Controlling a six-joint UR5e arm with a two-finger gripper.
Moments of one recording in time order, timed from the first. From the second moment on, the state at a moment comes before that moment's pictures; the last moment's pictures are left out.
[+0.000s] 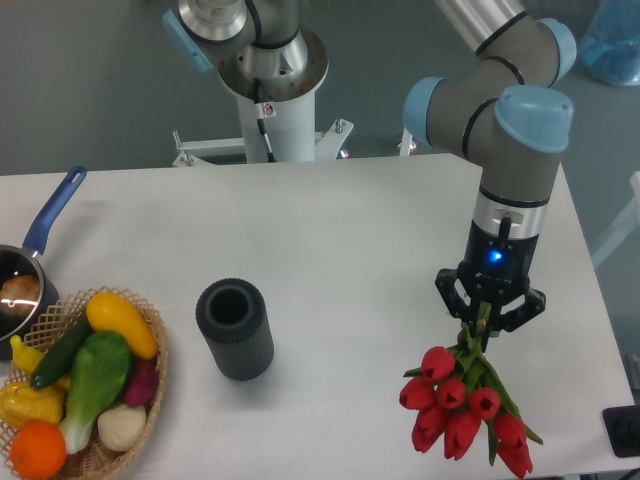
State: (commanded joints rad) arm 2.70 -2.00 -1.50 -0.81 1.18 1.01
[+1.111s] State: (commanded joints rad) arm 2.64 -1.96 -1.49 -0.80 0.85 0.95
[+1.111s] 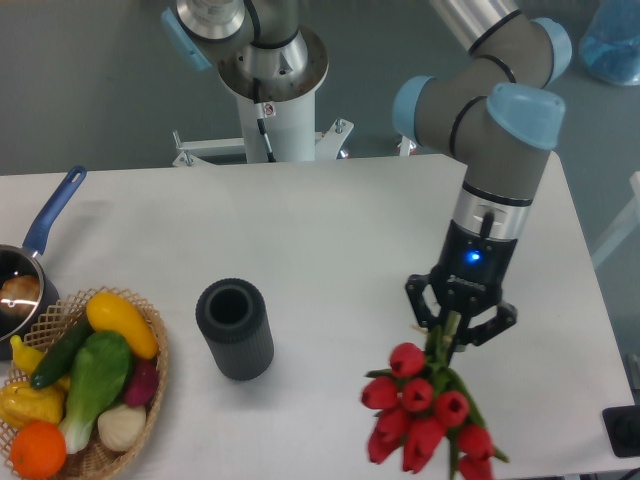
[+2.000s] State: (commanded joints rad) arm 2.54 -1.88 -1.57 -0.79 0.59 0.96
